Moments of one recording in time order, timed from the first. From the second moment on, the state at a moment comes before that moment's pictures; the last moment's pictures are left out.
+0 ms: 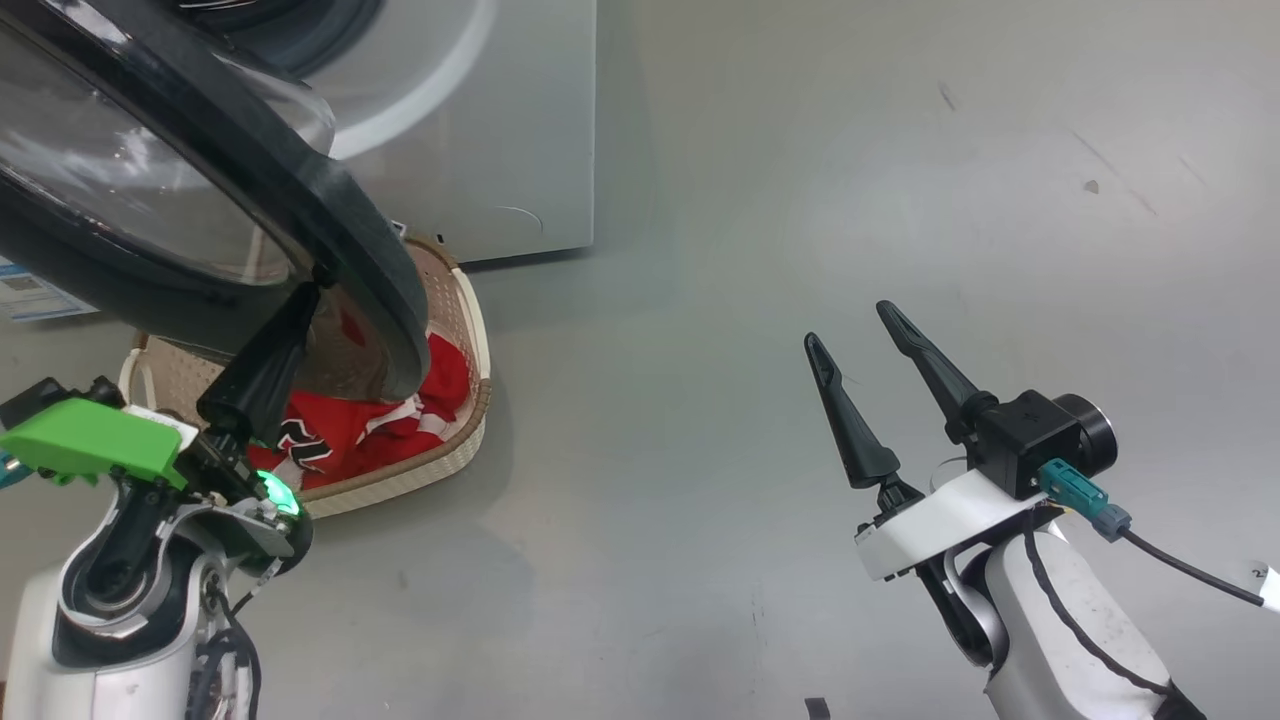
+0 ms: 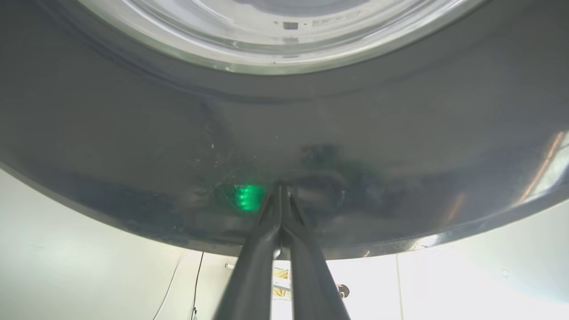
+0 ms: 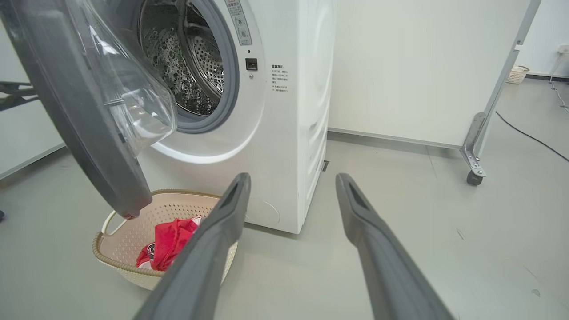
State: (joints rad) left arm -0.28 0.04 0.06 0.01 -1.78 0.10 0.44; right arm -0.26 -0.08 0.33 0.22 0.24 0.12 -0.25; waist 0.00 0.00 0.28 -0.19
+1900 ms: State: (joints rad) left arm -0.33 0.25 -0.23 0.21 -1.15 -0.11 0.09; right arm -0.23 -0.06 0.23 0.18 0.23 0.11 -0.25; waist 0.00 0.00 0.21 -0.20
